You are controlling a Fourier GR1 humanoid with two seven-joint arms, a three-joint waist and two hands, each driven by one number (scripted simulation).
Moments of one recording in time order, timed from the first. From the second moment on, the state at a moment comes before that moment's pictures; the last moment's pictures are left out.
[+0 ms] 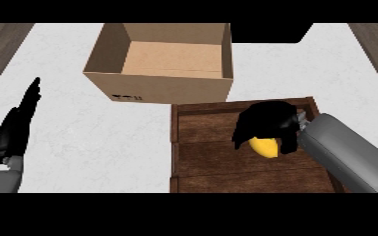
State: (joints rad) left arm -0.09 0.48 0.02 -1.34 -0.08 0.21 0.08; right arm -0.64 -0.59 0.79 -1.20 0.80 0.35 -0.78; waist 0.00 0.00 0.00
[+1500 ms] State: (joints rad) left arm 0.01 0.49 0.08 -1.34 -0.09 0.23 0.08; right arm -0.51 -0.21 0.33 -1.35 1.10 -0.14 0.76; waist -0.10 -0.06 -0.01
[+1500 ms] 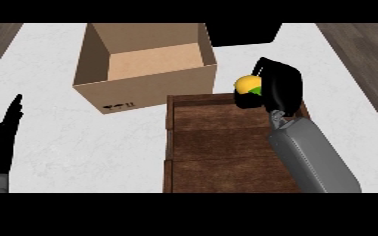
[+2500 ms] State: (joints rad) left arm -0.13 0.45 0.03 -1.33 -0.12 0.18 0.07; right arm -1.02 -0.01 0.35 -1.24 1.19 -0.12 1.17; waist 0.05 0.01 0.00
